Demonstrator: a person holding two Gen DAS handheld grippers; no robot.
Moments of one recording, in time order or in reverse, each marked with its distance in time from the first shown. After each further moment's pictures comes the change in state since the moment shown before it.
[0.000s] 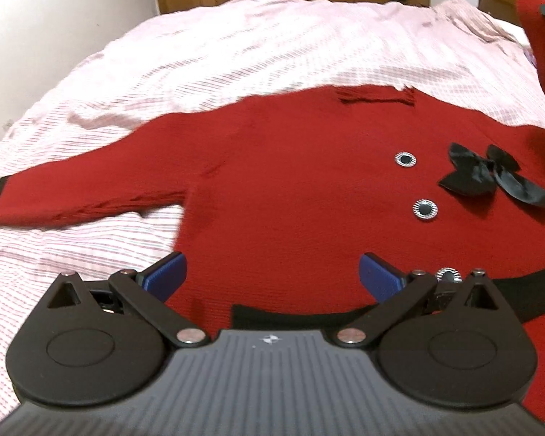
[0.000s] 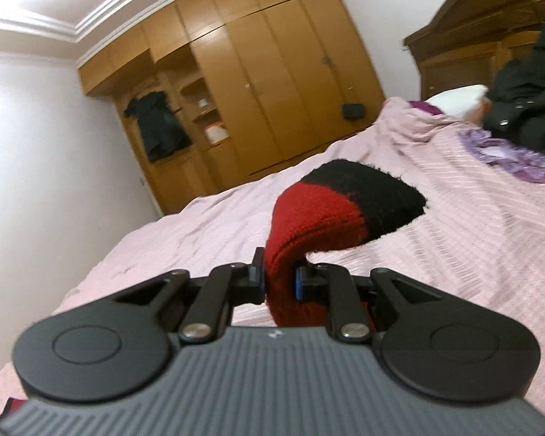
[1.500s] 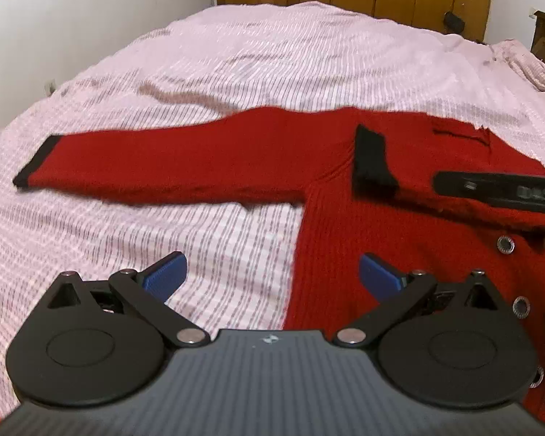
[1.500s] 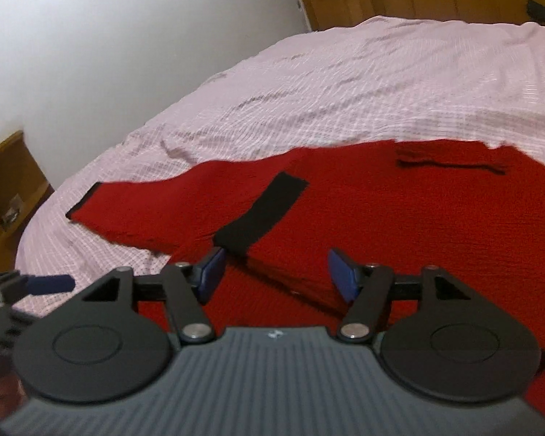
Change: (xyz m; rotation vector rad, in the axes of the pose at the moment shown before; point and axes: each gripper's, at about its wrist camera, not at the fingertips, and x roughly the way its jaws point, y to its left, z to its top) left arm 0.002 0.085 -0.003 -0.172 -0.014 0.074; right arm 0.012 0.150 -0.157 -0.283 0.546 0.415
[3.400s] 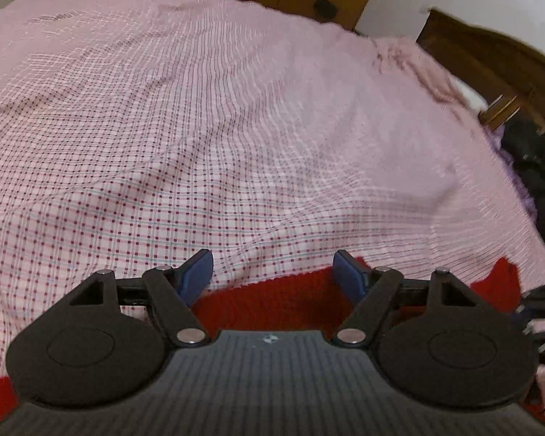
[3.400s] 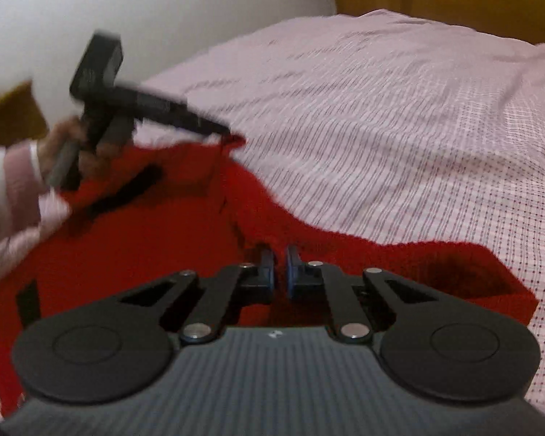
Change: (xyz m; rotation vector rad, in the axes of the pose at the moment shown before) left arm 0.235 -0.083 0.198 0.063 0.073 -0.567; right arm -0.005 -0.160 0.043 -0.225 0.140 0.044
